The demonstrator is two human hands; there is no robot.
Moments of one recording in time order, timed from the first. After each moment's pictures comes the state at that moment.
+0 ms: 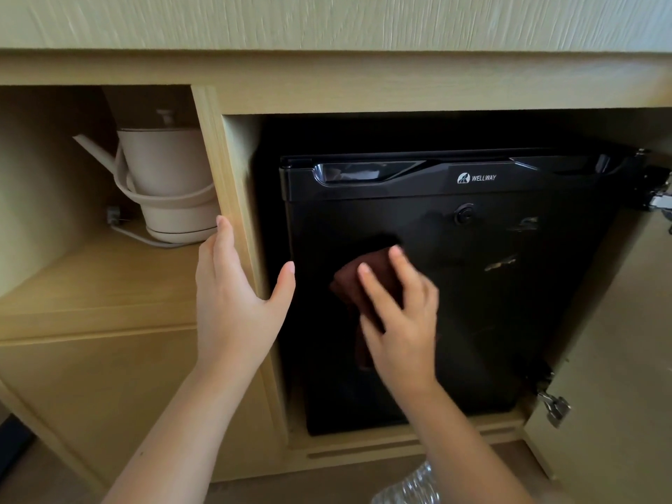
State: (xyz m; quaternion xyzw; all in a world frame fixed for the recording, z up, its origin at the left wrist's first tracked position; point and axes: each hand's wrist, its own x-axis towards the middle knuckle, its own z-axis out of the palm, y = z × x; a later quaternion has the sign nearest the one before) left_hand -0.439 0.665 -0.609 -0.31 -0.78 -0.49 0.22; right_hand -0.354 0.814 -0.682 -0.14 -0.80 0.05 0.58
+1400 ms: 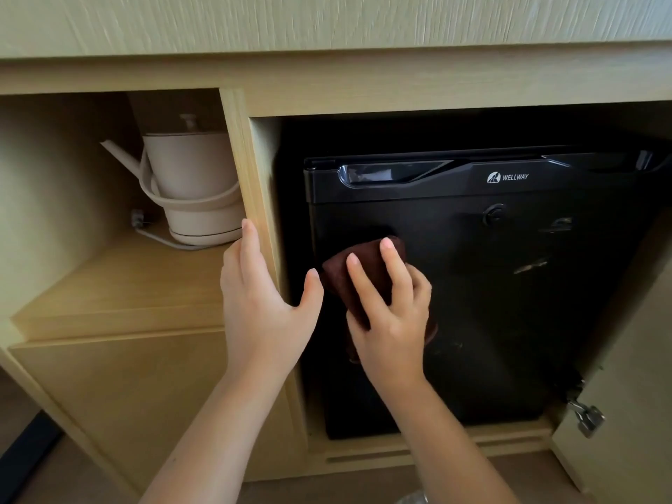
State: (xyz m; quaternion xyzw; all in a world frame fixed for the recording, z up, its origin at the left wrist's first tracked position) left_hand -0.436 0.666 -0.610 -0.31 -0.78 -0.51 0.21; right_hand -0.387 0.785 -0.674 -0.13 -0.79 0.02 0.60
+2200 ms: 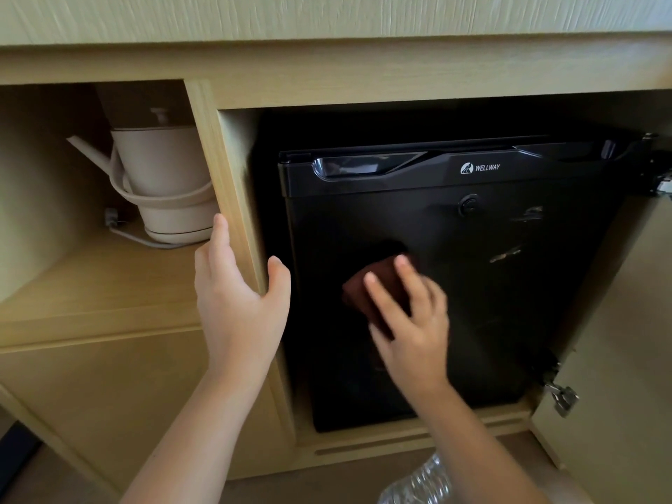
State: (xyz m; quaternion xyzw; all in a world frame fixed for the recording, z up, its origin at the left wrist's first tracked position) left_hand -0.437 0.671 -0.611 -0.27 -0.74 -0.58 0.21; right_hand -0.350 0.822 -0.700 -0.14 -0.80 0.00 0.58
